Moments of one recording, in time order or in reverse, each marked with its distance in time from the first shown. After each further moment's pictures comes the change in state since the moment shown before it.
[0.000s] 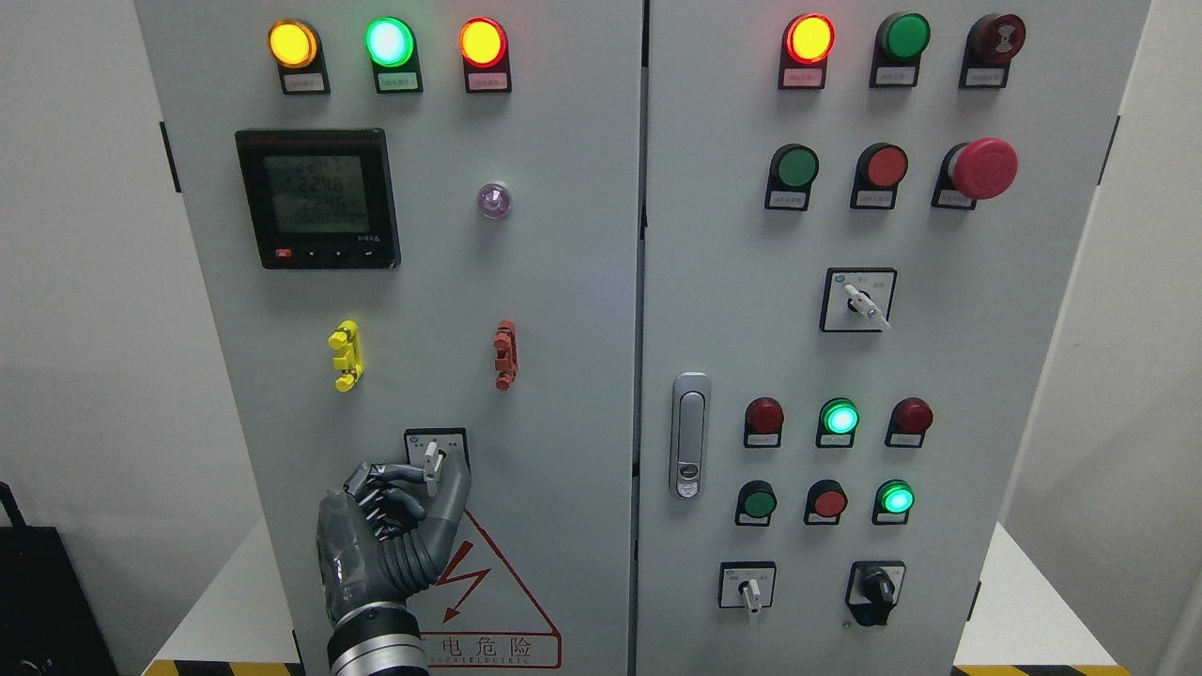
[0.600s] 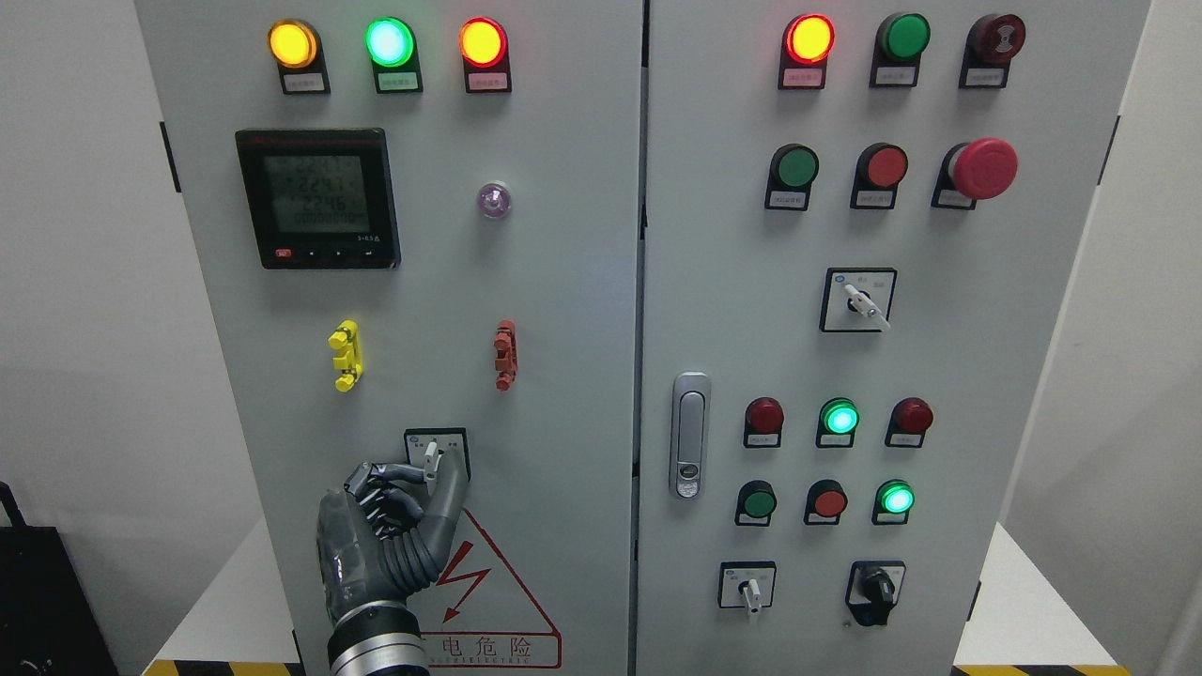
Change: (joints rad) left arm 0.001 0.000 0.000 0.000 0.000 0.001 0.000; right arm 0.000 0.000 0.000 0.000 0.000 0.000 0.000
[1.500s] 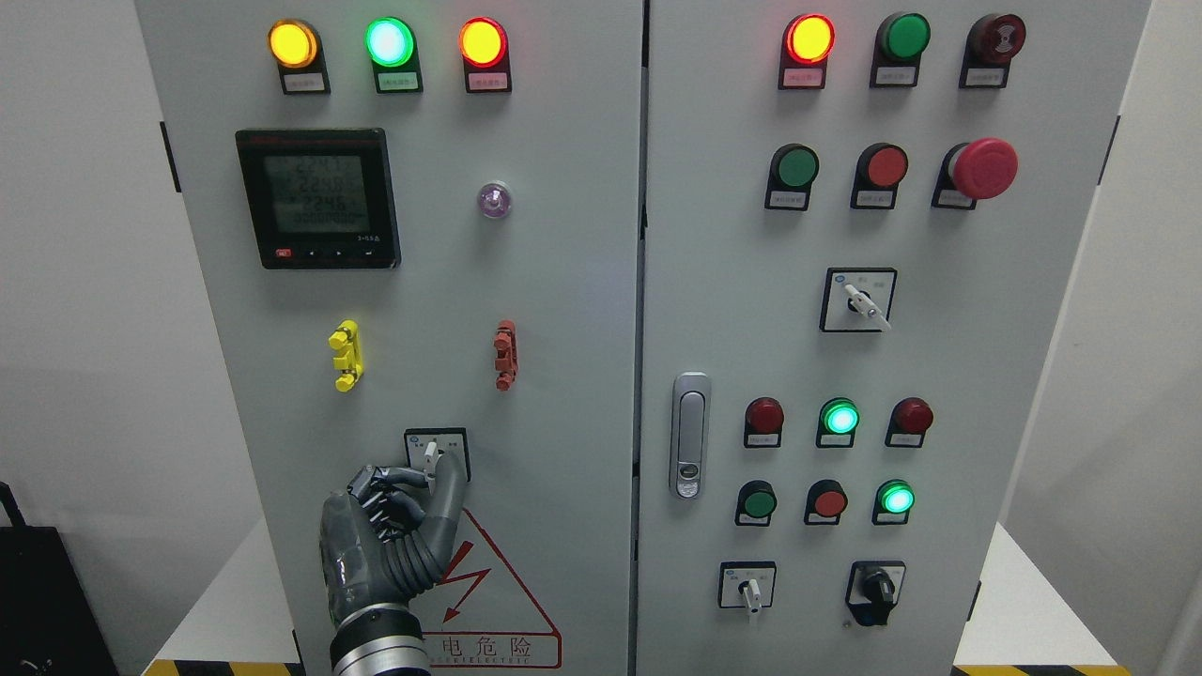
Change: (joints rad) left arm 0.002 0.000 -0.007 0.000 0.001 0.003 -0.001; right arm 0.000 0.000 0.000 0.000 0.000 0.000 0.000
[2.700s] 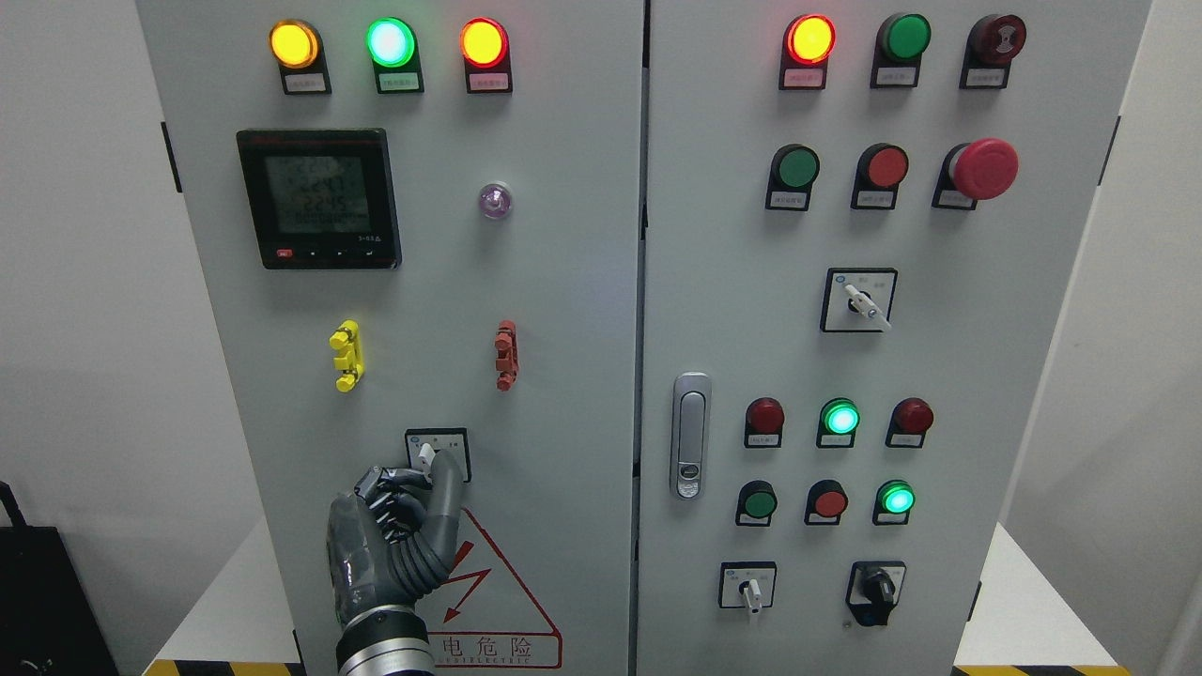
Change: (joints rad) left arm 0.004 0.001 -0.009 0.009 0.004 -0.005 -0.010; right arm 0.000 0.000 0.000 0.000 0.000 0.000 0.000
